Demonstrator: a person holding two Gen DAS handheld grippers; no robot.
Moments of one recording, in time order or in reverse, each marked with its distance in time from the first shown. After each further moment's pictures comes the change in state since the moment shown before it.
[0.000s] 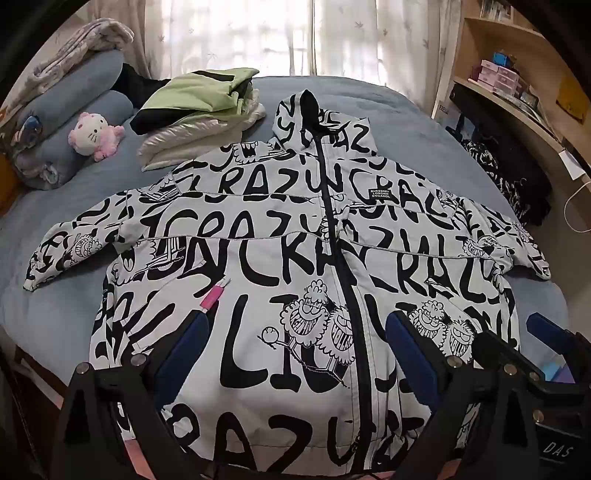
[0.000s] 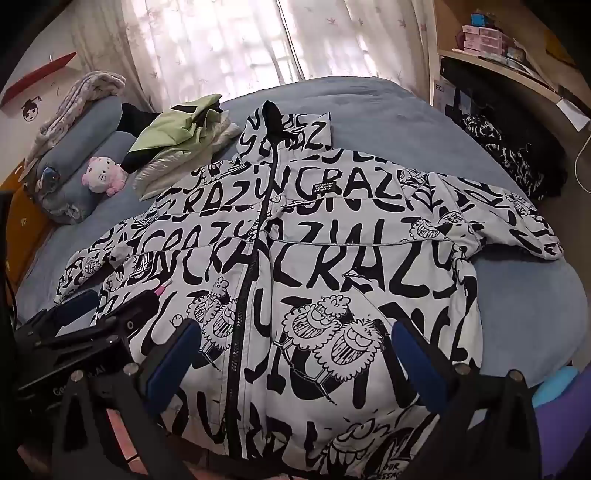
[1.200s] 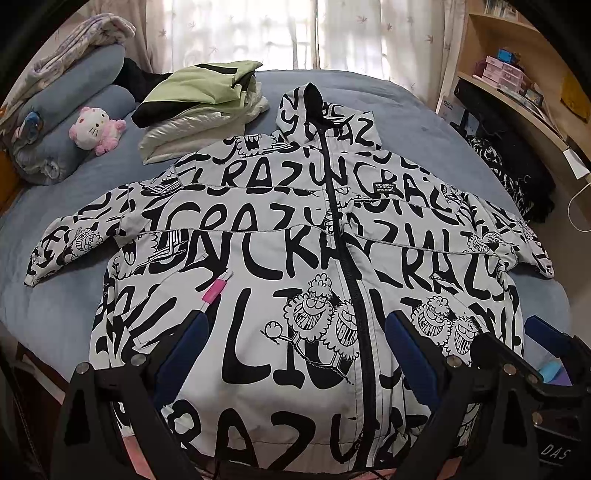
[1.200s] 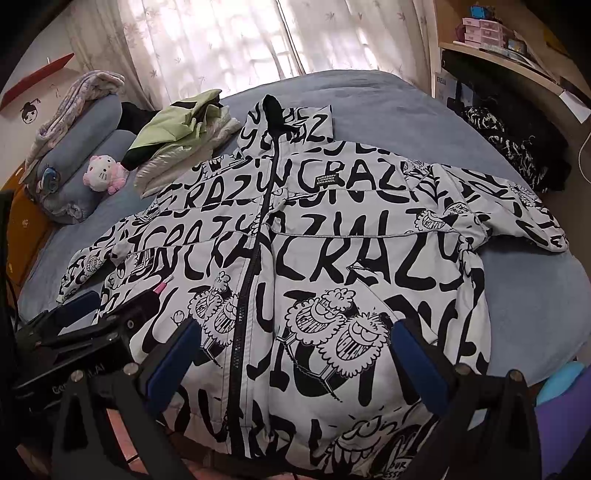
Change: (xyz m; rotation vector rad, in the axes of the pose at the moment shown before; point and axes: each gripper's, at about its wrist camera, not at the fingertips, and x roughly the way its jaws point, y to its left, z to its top) left arm 0.003 0.003 -0.007 -0.001 0.018 0.004; right arm 0.007 0.001 -0.003 0.009 0.013 0.009
